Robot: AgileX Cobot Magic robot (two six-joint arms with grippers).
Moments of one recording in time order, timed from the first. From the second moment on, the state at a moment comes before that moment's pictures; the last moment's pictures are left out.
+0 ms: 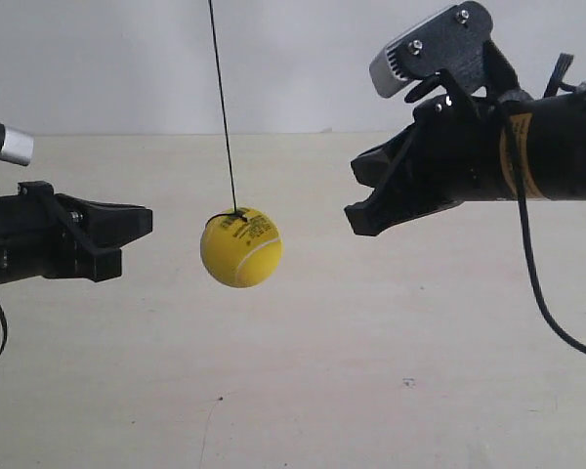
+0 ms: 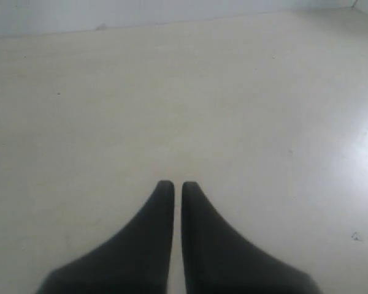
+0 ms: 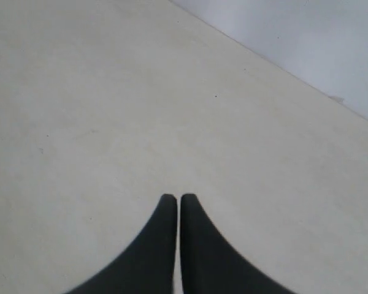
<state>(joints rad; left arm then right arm) -0.11 1.51 -0.48 0.97 -0.73 -0.79 0.52 1.36 -0.80 -1.75 -0.20 1.54</state>
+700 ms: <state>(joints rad) -0.11 1.19 -0.41 0.87 -0.64 -0.78 0.52 1.12 -0.75 -1.75 -0.21 1.58</state>
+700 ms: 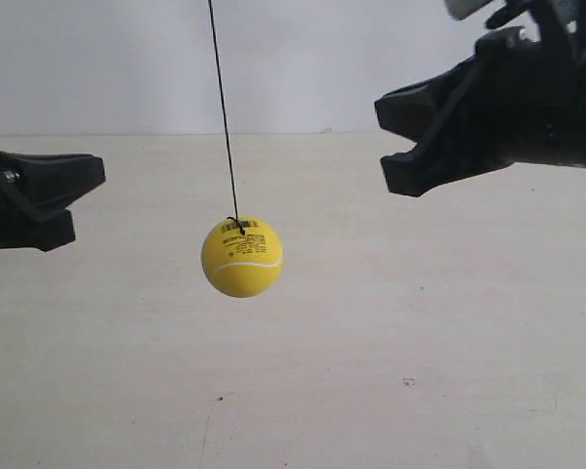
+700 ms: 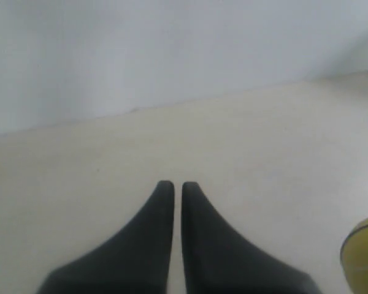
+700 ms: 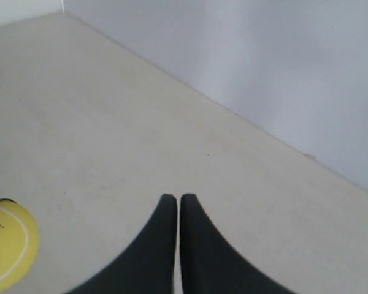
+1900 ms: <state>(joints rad) -0.11 0.04 -0.19 0.76 -0.45 -0.96 0.52 0.18 -0.47 -1.75 -0.32 1.84</state>
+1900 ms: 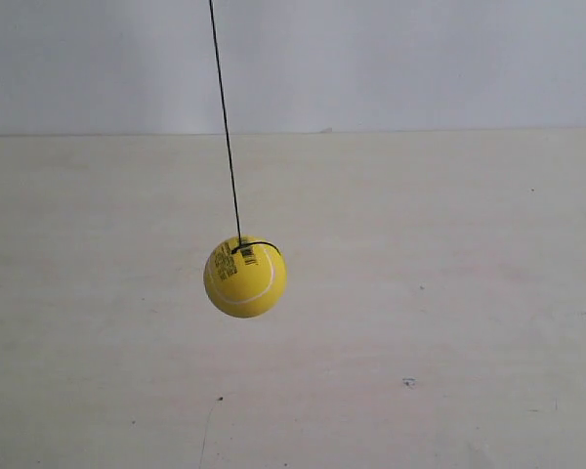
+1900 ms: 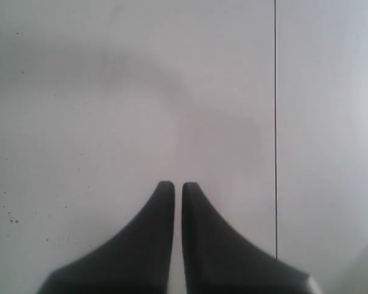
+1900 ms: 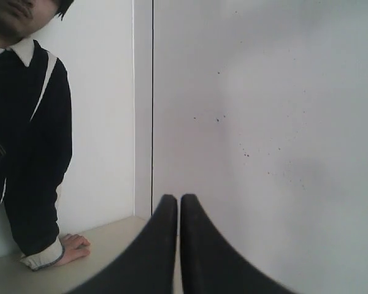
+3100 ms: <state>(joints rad) -0.11 0.00 -0.18 0.25 -0.46 -0.97 0.52 0.18 -0.47 -1.75 -0.32 1.84</state>
